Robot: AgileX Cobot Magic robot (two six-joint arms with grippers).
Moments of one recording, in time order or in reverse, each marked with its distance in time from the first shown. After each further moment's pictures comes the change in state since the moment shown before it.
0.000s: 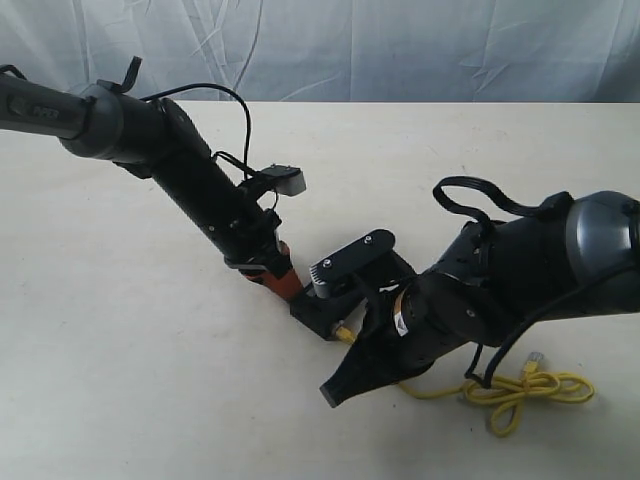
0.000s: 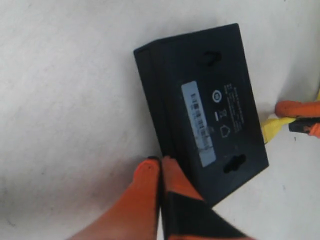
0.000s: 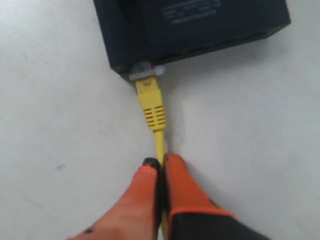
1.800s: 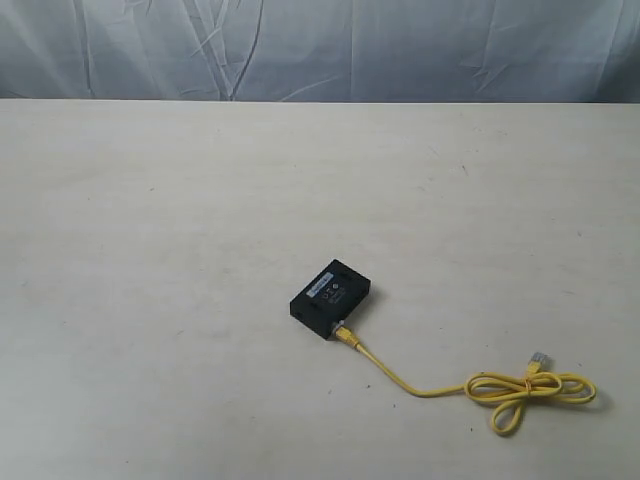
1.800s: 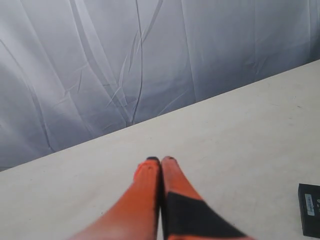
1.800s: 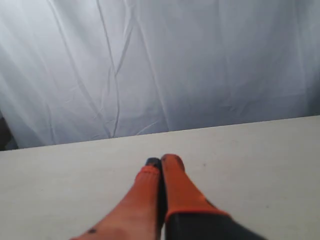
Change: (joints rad) left arm 0.189 -1.739 0.901 0.398 -0.711 -0.456; right arm -0.571 -1.667 0.237 0.048 0.307 0.048
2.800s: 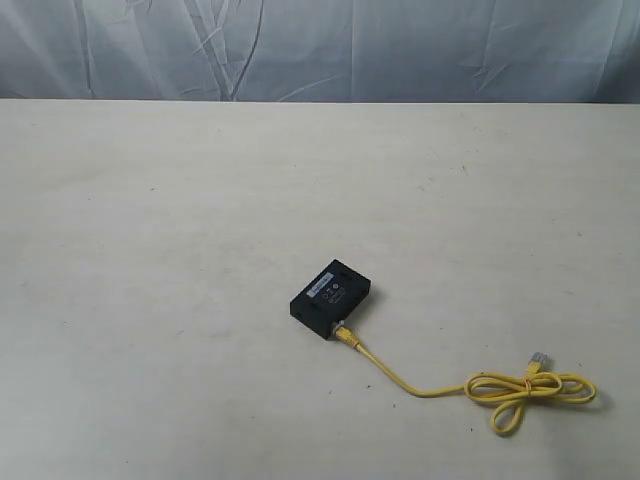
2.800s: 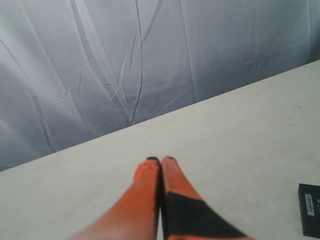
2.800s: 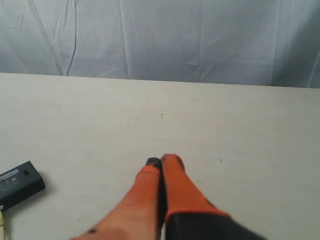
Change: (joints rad) left arm 0.000 -0.001 0.000 0.000 0.000 -0.002; right arm -0.071 -0.098 0.350 0.021 -0.125 -0.247
